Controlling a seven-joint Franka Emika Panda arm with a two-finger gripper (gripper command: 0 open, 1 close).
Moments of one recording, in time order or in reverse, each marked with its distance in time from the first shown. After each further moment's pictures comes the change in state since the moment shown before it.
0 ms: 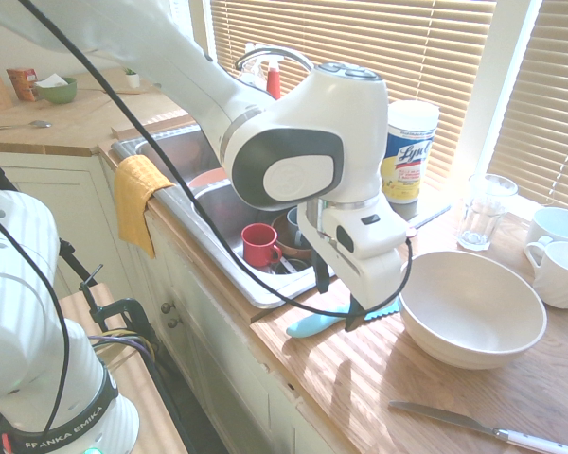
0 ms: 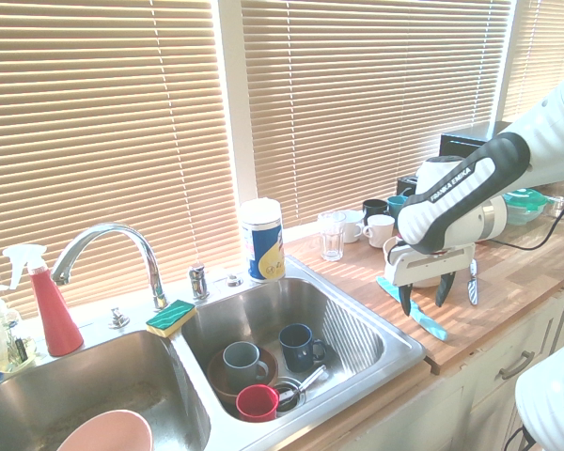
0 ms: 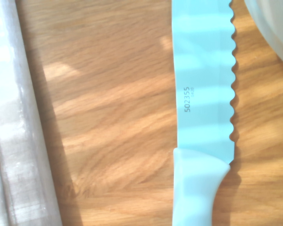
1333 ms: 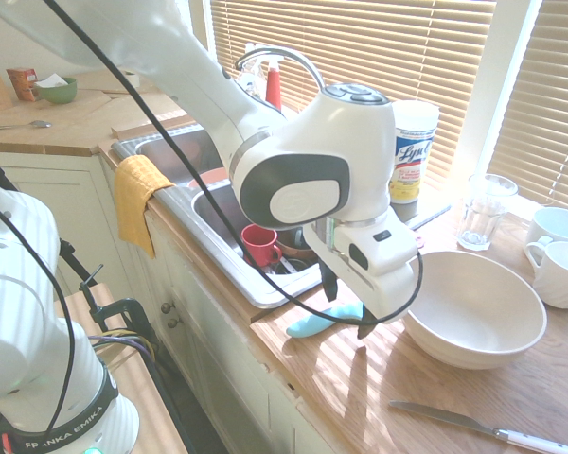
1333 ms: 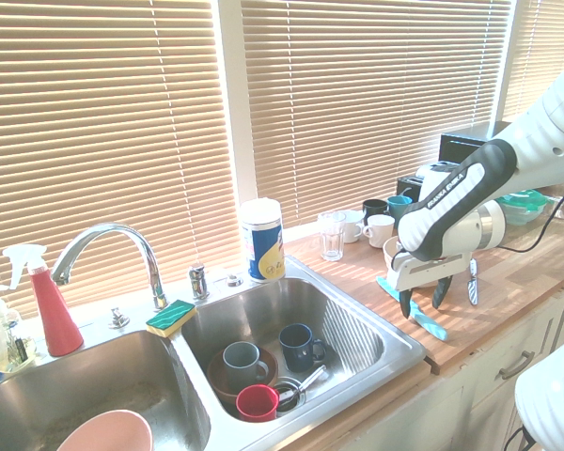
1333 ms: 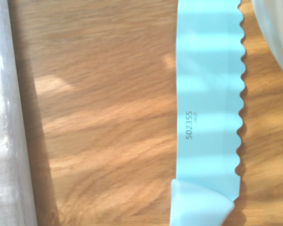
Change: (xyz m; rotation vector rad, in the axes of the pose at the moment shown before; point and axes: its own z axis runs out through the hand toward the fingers) arm 0.010 -0.002 0.017 0.037 0.023 -0.065
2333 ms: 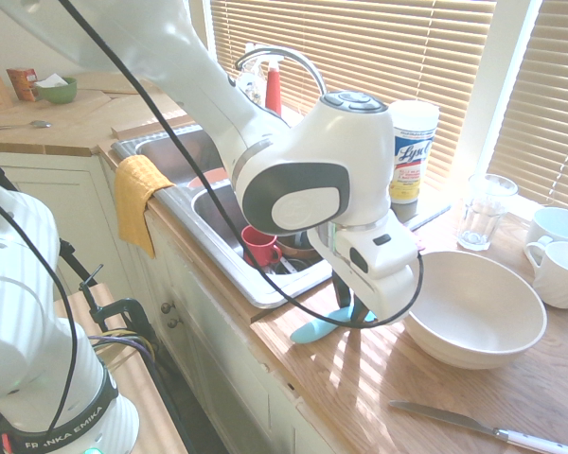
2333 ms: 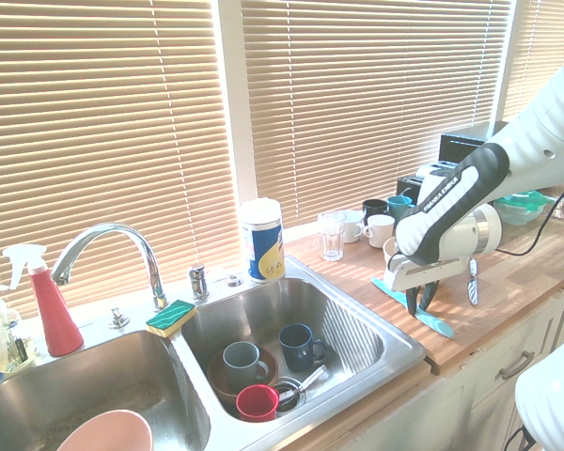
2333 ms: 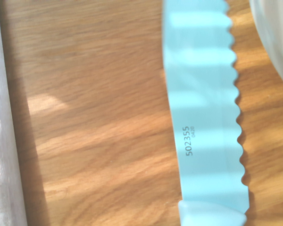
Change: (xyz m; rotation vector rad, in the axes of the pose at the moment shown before) arm 0.004 -0.002 0.007 0.024 0.018 0.031
